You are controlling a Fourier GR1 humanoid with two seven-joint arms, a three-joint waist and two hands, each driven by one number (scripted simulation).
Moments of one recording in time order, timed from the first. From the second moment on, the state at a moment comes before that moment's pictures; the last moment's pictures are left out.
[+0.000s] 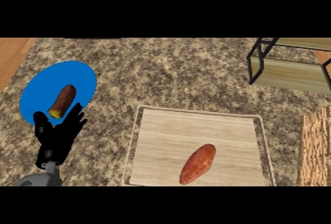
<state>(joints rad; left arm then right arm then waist) -0.04 0.19 0.07 -1.37 0.13 0.01 0.28 -0.72 -0.73 -0.37 -1.68 0.27 0.42 0.70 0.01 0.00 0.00</state>
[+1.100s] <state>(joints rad) -0.06 0.17 0.07 -1.37 0.12 -0.01 0.28 -1.11 -0.90 -0.25 -0.80 0.48 0.35 0.18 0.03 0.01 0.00</state>
